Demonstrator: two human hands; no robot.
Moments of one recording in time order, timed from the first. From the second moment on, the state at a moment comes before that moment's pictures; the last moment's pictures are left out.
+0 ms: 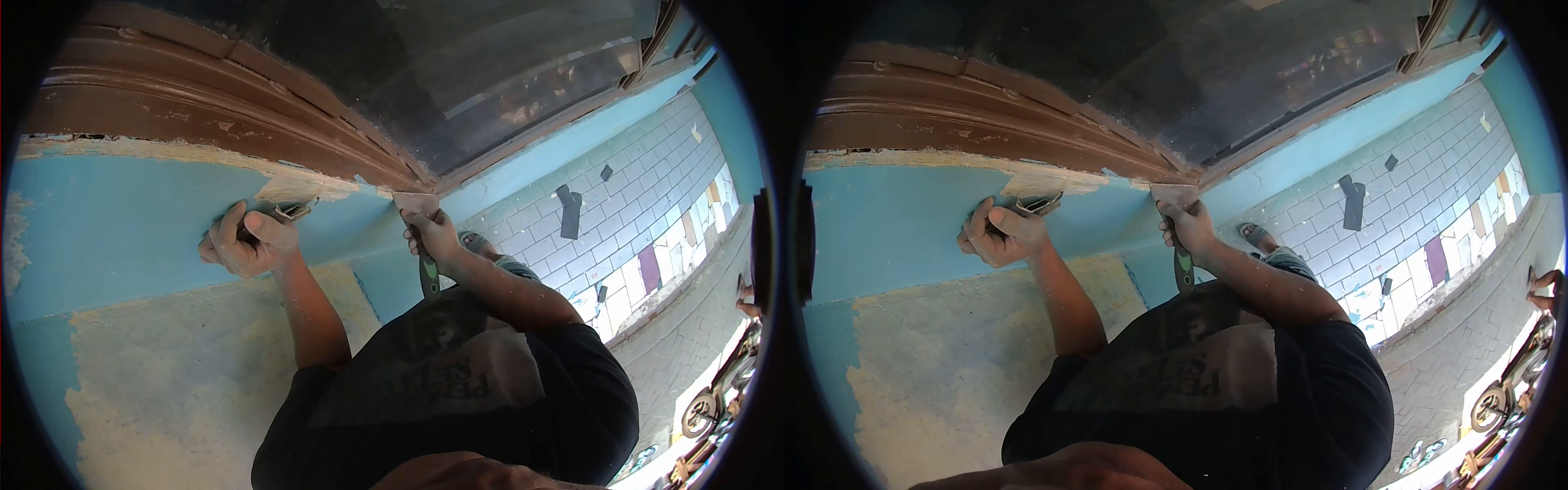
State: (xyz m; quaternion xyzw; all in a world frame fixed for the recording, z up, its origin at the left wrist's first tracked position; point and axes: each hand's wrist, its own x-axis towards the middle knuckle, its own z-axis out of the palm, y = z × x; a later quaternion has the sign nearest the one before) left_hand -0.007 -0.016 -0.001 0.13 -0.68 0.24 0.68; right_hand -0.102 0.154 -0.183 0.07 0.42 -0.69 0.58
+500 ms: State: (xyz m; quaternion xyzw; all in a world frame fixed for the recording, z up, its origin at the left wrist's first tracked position) left_hand -0.004 -0.022 -0.002 0.11 -0.68 0.22 0.69; right_hand -0.099 0.154 -0.146 0.04 0.37 -0.72 0.58
